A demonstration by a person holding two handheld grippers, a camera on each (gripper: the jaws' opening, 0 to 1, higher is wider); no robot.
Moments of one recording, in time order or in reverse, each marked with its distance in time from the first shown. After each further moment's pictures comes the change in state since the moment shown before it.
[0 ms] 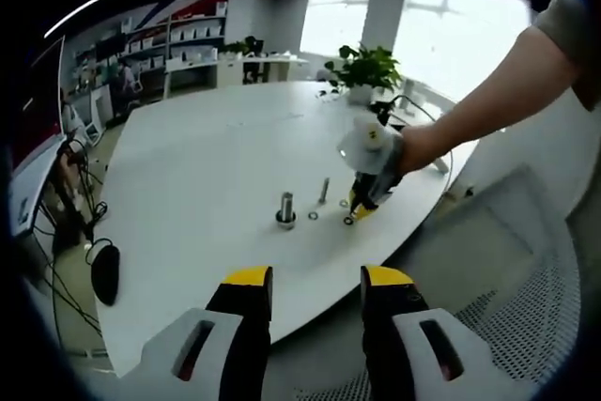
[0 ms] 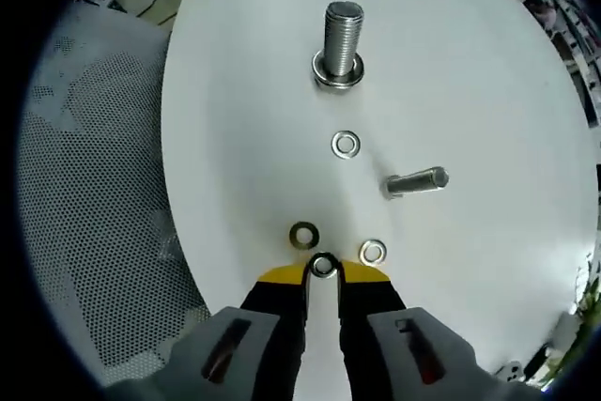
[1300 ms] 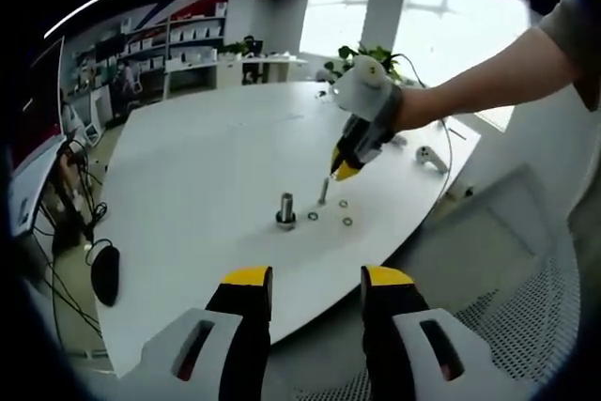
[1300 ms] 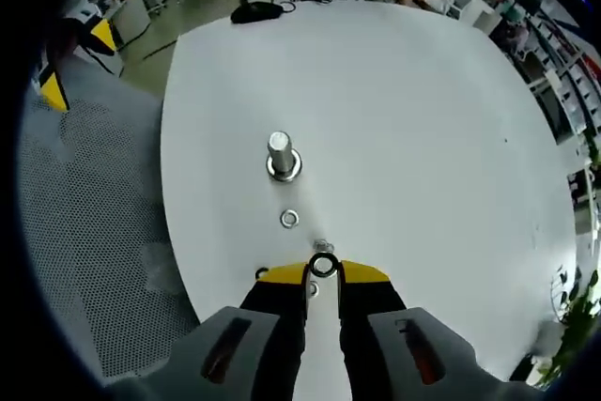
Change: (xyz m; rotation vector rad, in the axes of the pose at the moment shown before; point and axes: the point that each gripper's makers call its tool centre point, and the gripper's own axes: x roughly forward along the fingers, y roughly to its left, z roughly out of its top) left arm -0.001 0.000 0.001 0.003 -0.003 -0.001; right arm -0.064 -0.043 0.056 0.005 -0.183 -0.101
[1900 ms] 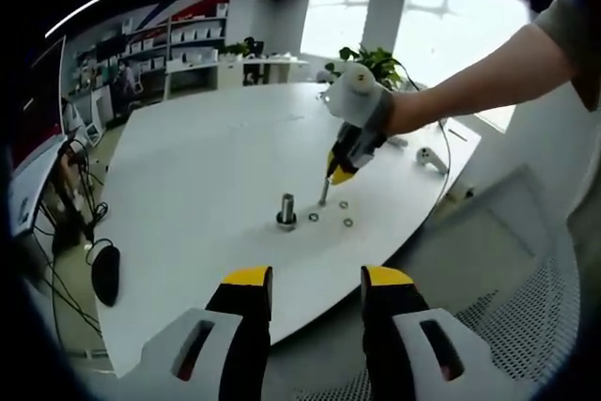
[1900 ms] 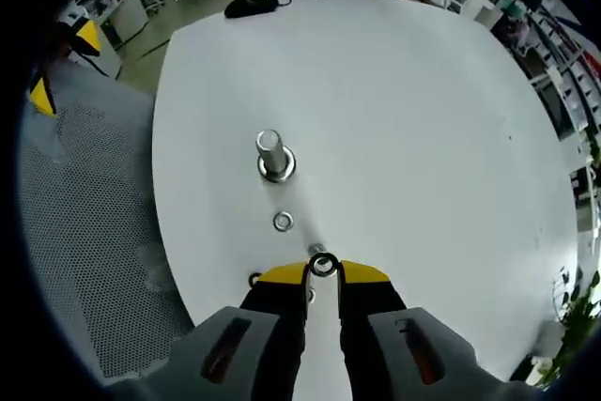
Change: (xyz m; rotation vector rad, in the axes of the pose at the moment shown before) left arm 0.000 0.001 0.000 -0.001 -0.003 0.003; right arm 0.013 -0.002 -0.001 0.003 0.025 0.007
